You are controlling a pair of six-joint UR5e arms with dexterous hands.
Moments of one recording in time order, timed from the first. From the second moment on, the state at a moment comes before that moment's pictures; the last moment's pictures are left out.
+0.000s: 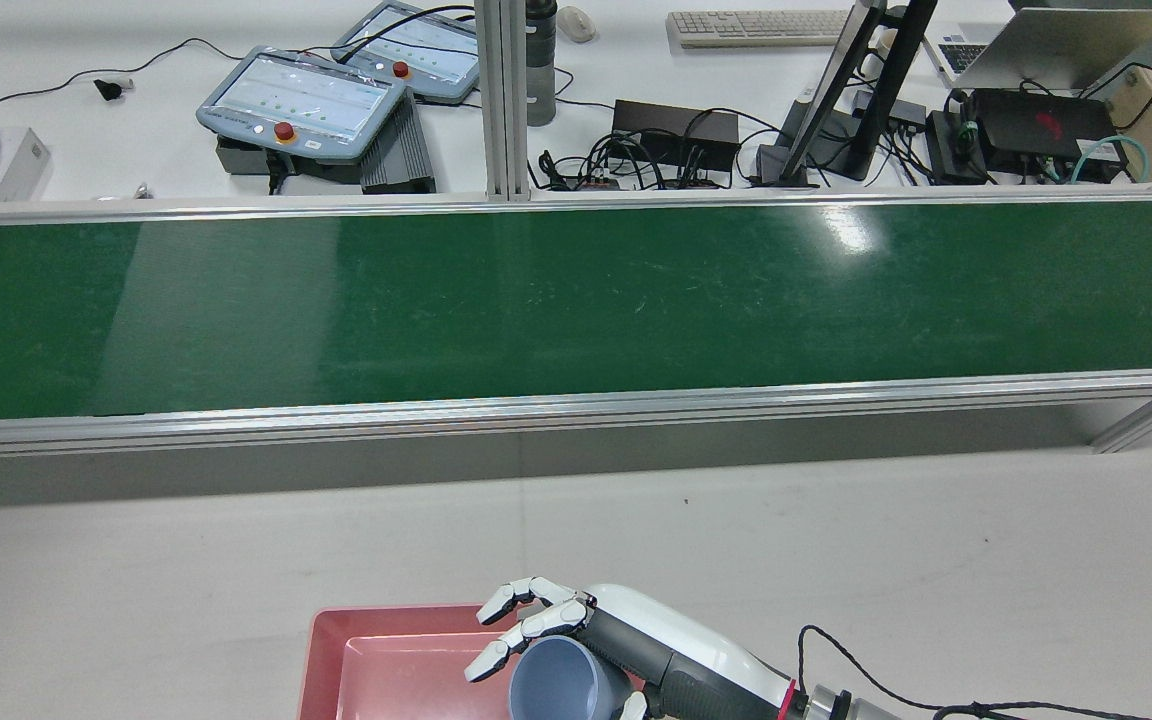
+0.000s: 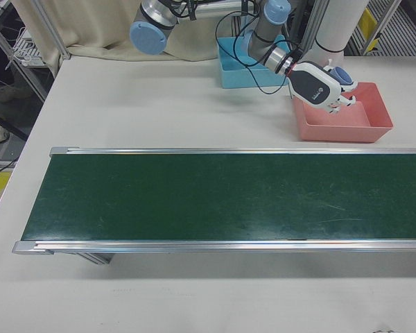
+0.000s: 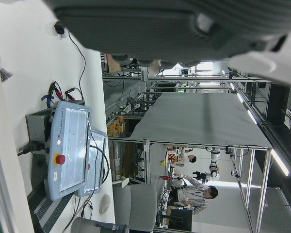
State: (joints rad) left arm -1.45 -1.85 -1.63 0.27 1.81 -0.01; right arm 0.07 -1.35 2.26 -3.54 -1.03 -0.80
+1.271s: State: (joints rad) left arm -1.45 -1.85 -1.63 0.27 1.81 -0.01; right arm 0.22 -1.36 2.38 -3.55 -1.04 -0.78
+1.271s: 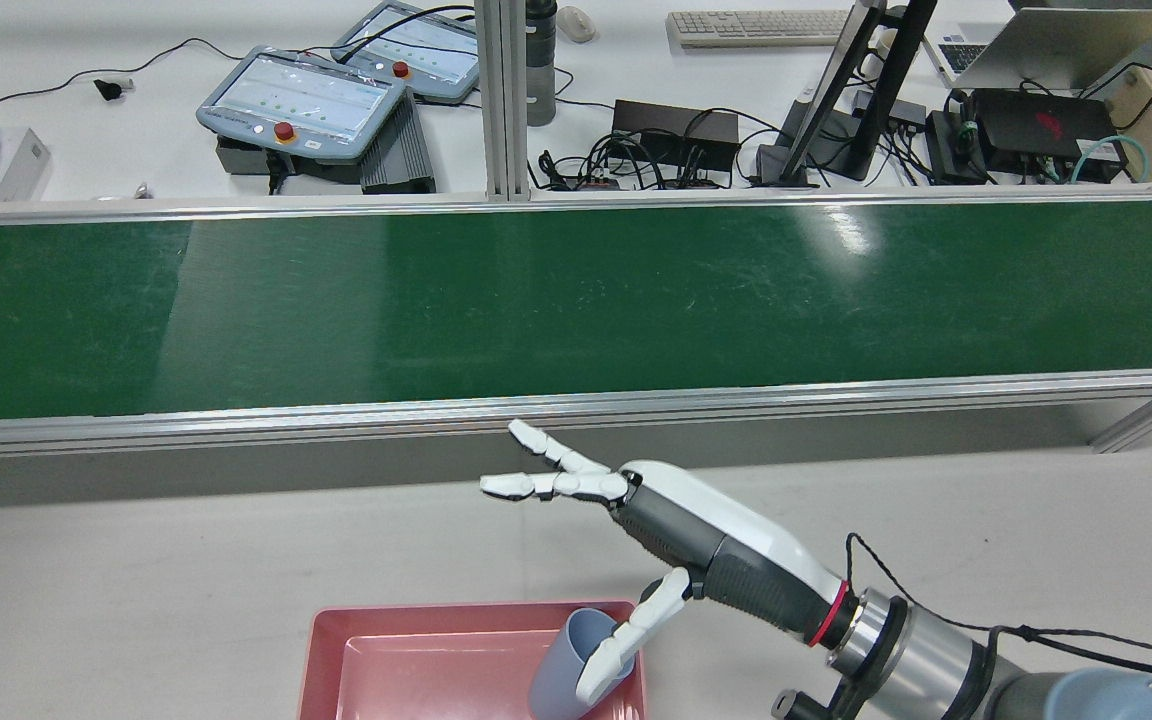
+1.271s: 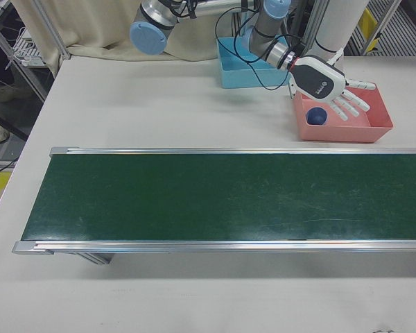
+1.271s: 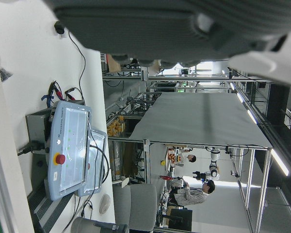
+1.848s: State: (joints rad) left arm -1.45 -1.85 -1.63 0.27 1.81 -0.01; right arm 0.82 -1.45 2.24 -3.65 -1.11 -0.38
